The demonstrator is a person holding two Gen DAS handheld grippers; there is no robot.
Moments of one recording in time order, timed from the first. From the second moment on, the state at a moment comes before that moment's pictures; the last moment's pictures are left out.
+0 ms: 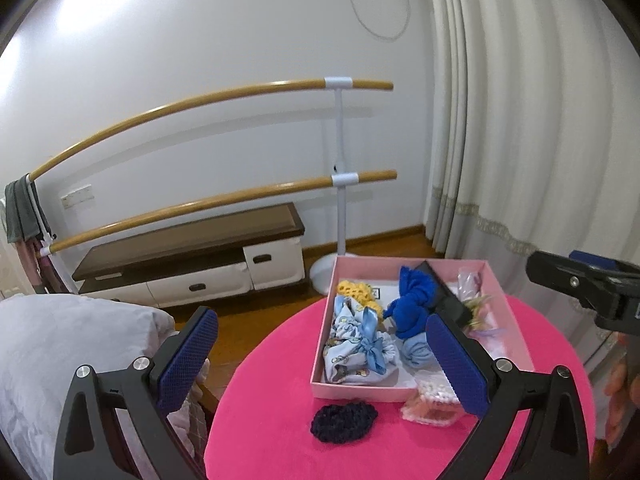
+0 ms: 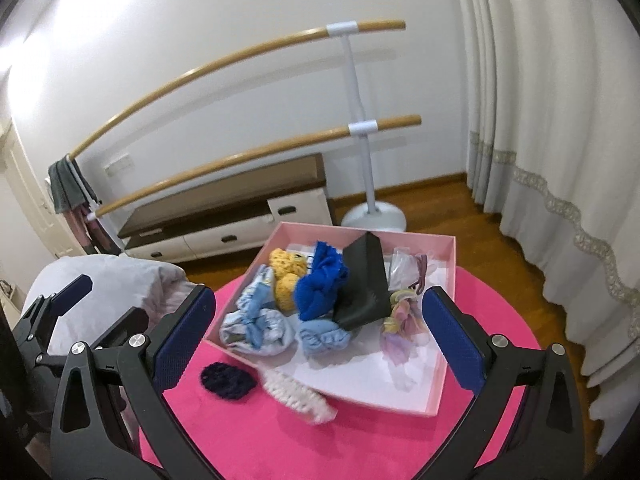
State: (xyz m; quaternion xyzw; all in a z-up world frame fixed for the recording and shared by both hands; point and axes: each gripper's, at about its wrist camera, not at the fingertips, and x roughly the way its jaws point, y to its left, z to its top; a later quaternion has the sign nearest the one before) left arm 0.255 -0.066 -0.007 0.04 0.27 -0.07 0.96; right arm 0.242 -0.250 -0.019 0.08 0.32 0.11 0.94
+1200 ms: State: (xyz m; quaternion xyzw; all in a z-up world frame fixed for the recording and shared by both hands) left arm 0.106 -0.007 -0.055 -0.04 0.28 -0.02 0.96; right arm 0.080 -0.275 -0.061 0.09 0.30 0.06 0.95
